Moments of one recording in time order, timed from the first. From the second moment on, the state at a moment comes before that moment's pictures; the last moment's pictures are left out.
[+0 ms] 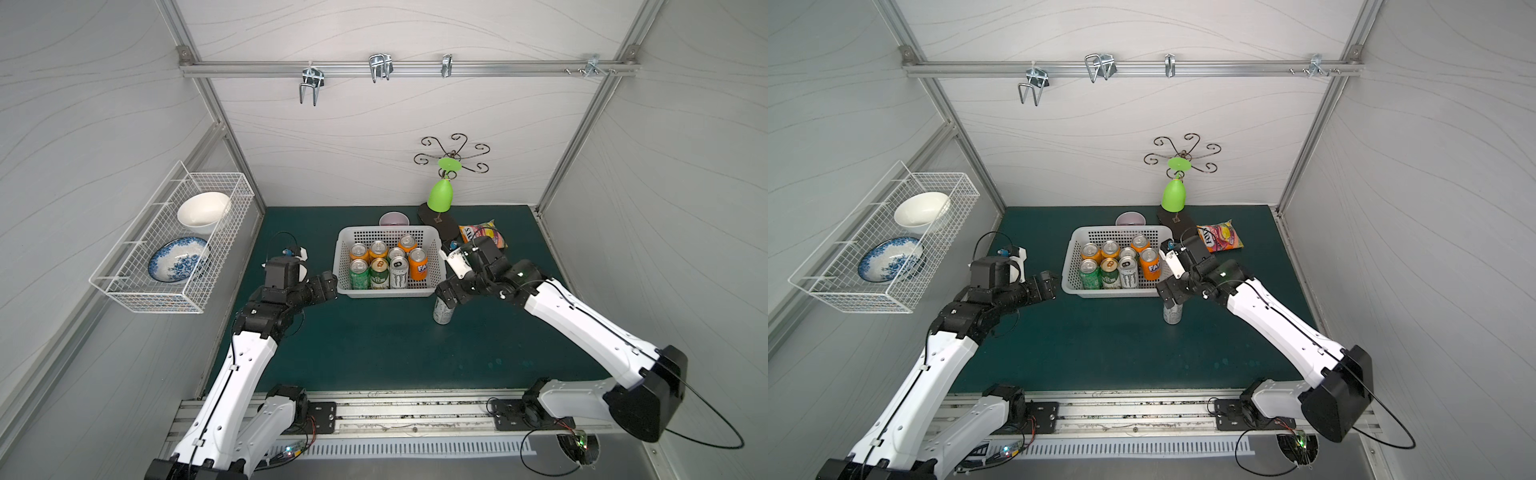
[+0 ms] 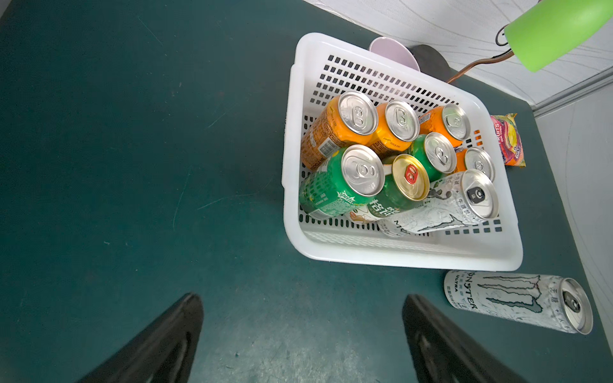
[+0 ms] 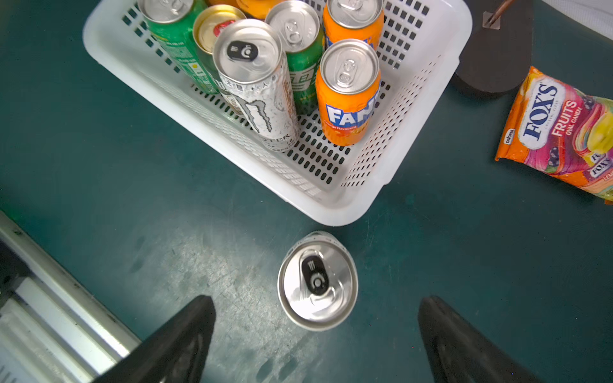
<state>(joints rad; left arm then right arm) -0.12 0.89 0.87 -0.72 0.11 -0.38 0.68 1.23 1.20 -0.85 -0.02 0.01</state>
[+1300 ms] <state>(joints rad) -0.43 1.22 1.16 -0.68 0.10 -0.34 0.24 0.89 0.97 -0.85 -0.15 0.12</state>
